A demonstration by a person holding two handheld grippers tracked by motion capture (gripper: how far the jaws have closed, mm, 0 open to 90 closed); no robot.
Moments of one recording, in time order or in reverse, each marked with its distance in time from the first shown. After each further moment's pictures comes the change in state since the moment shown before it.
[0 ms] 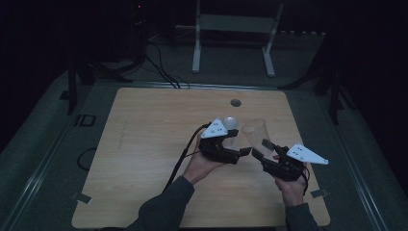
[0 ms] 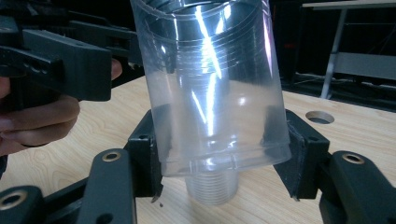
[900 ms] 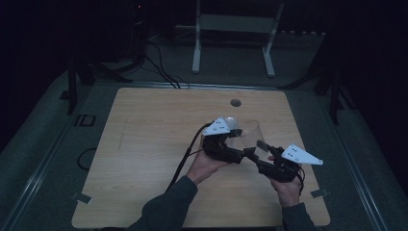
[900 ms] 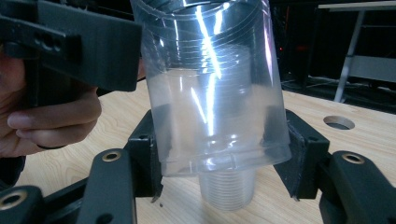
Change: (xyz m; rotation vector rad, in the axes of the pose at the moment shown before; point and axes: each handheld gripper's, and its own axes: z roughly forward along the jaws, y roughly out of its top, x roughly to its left) left arm -0.001 0.003 0.008 -0.020 -0.055 -0.055; right arm 0.009 -0.002 0.007 -0.003 0.044 -0.015
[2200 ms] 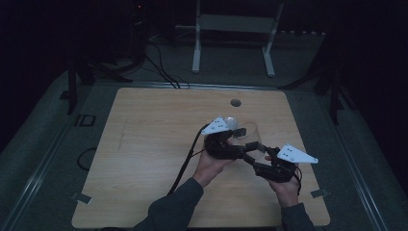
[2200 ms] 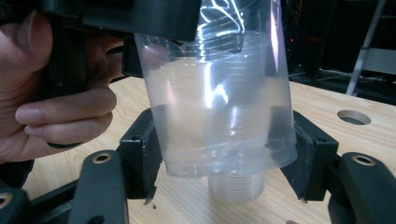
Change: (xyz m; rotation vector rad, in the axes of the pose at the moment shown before) left arm 0.002 -0.004 0.006 -0.100 -0.010 -0.085; right arm 0.002 -0.002 0.006 0.044 0.036 -0.017
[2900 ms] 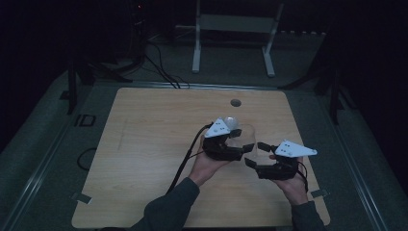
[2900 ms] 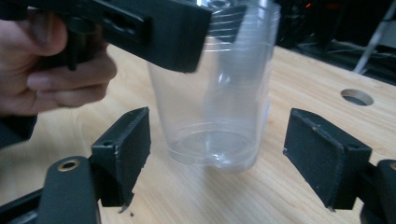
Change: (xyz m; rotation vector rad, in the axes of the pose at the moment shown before) left arm 0.000 -0.002 -0.003 0.100 0.102 0.100; right arm -0.005 0.016 -0.003 0.175 0.030 -0.065
